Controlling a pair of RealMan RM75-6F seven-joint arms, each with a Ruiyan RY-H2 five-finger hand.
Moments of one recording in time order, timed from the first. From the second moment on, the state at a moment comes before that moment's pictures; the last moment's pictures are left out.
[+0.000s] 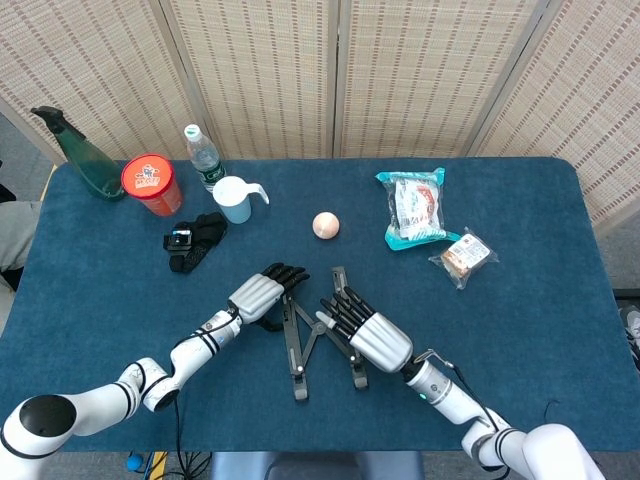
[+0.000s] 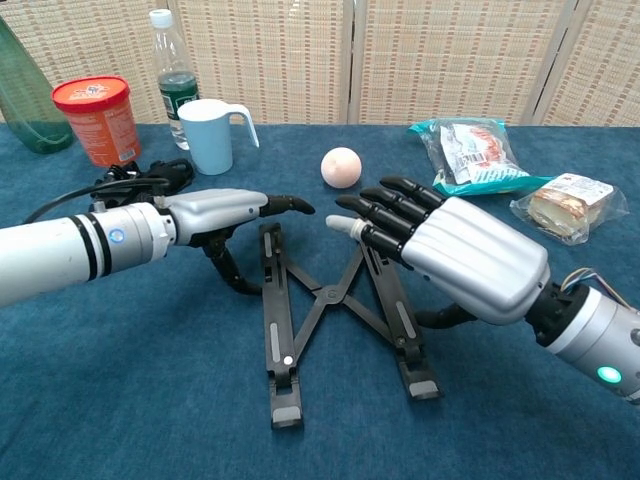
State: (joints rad) left arm -0.92 -1.79 -0.06 -0.94 1.50 0.82 -0.32; right arm 0.58 -1.97 -0.06 -0.66 -1.85 1.48 -0.16
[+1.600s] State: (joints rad) left arm -0.82 -1.59 -0.10 -1.11 1.40 0.92 -0.23; right arm 0.80 -1.51 -0.05 -1.43 -1.82 1.14 -0.12
